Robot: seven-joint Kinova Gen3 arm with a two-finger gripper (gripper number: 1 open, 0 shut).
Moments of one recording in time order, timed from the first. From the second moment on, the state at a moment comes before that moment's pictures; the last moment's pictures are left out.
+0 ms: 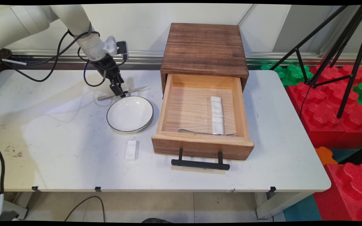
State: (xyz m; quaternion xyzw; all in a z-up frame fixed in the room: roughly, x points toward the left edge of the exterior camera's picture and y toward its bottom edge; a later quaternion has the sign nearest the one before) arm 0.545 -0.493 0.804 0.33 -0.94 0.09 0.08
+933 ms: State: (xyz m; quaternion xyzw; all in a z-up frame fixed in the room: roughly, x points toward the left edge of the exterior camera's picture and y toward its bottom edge) arm 0.545 -0.481 0.807 0.33 -0.93 0.08 0.09
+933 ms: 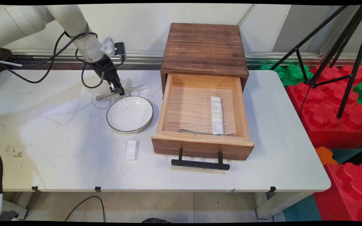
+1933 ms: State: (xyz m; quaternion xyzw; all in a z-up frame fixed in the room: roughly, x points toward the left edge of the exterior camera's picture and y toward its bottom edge) arm 0.546 -0.454 0.887 0.38 -0.91 0.14 0.10
